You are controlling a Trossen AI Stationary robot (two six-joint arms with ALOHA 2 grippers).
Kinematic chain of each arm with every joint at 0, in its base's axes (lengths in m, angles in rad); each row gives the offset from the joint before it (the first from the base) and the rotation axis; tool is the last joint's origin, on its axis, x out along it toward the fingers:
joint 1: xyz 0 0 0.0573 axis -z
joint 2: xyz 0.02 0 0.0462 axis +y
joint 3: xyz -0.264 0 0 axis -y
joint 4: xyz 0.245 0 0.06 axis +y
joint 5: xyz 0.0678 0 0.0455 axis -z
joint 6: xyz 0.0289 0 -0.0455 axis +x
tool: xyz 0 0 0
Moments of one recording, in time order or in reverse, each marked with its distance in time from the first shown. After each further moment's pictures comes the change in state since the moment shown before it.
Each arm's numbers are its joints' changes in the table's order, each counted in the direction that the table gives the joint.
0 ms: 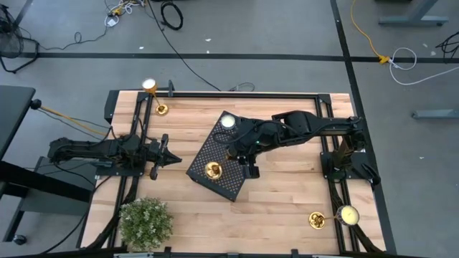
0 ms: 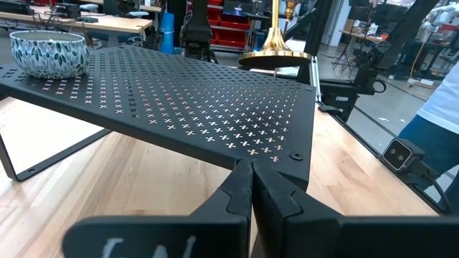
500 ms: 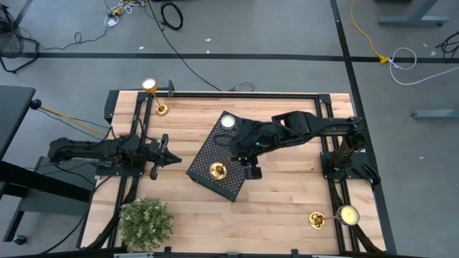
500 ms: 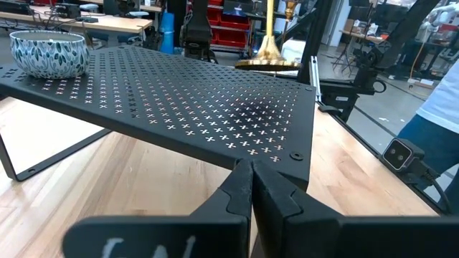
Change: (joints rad) left arm 0.000 0.000 0.000 0.000 0.000 0.000; right arm -0.011 0.000 0.000 0.036 0.000 0.000
